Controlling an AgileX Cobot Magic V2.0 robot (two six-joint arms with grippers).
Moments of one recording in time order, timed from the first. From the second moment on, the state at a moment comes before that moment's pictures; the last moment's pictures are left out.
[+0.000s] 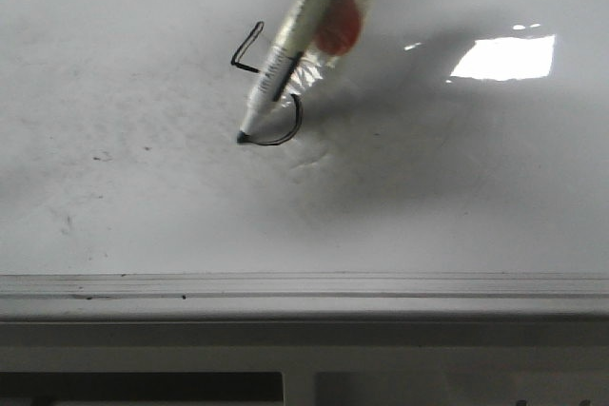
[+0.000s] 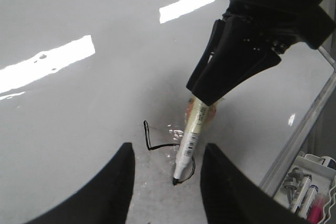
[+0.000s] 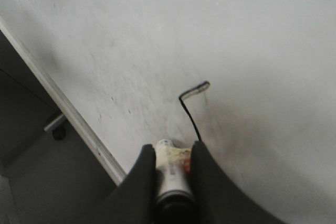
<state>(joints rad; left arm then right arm) -0.85 0.60 -0.36 0.17 -0.12 -0.04 0.67 1.18 -1.00 0.26 0.51 -0.15</state>
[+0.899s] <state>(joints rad) -0.86 0.69 -0.36 0.17 -0.13 -0.04 0.74 1.11 -1.00 0.24 0.49 -0.12</state>
